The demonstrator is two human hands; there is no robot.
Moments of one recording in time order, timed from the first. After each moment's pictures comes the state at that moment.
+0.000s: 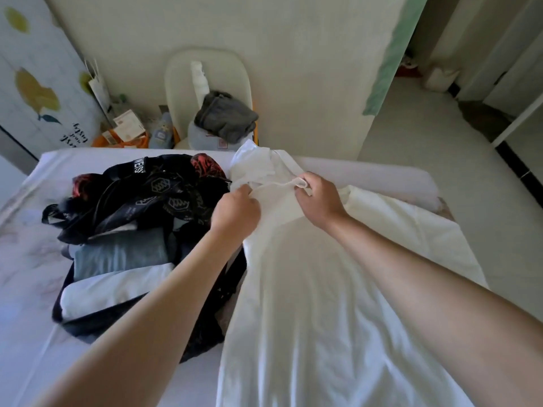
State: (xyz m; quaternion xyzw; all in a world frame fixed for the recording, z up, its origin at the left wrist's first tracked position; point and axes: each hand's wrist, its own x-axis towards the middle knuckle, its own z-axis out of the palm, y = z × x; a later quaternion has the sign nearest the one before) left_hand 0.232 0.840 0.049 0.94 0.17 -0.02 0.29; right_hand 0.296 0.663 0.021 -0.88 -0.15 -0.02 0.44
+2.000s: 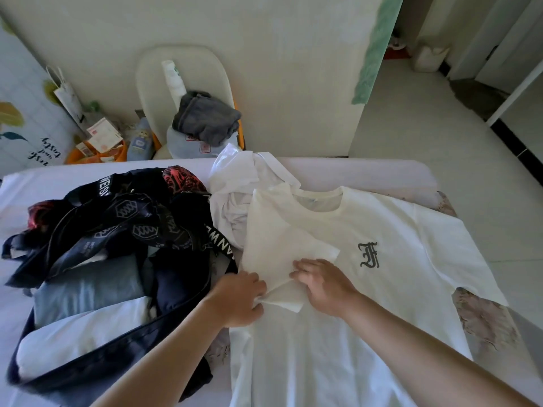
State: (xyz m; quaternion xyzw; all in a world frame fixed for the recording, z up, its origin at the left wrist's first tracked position) left_hand 0.201 0.841 -0.089 0.96 -0.25 -0.15 0.03; right_hand 0.241 0.598 -0.117 -0.93 -0.35 0.06 0.14
